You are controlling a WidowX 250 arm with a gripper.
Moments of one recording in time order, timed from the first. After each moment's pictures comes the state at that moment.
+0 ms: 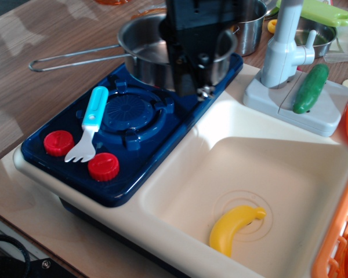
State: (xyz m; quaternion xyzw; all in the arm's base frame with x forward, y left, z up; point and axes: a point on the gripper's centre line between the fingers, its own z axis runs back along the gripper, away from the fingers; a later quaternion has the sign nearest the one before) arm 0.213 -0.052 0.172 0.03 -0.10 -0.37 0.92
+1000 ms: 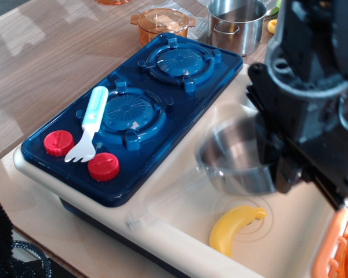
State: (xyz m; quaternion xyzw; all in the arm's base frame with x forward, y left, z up) arm 0.196 -0.132 0.146 0.01 -0.14 -0.27 0.95
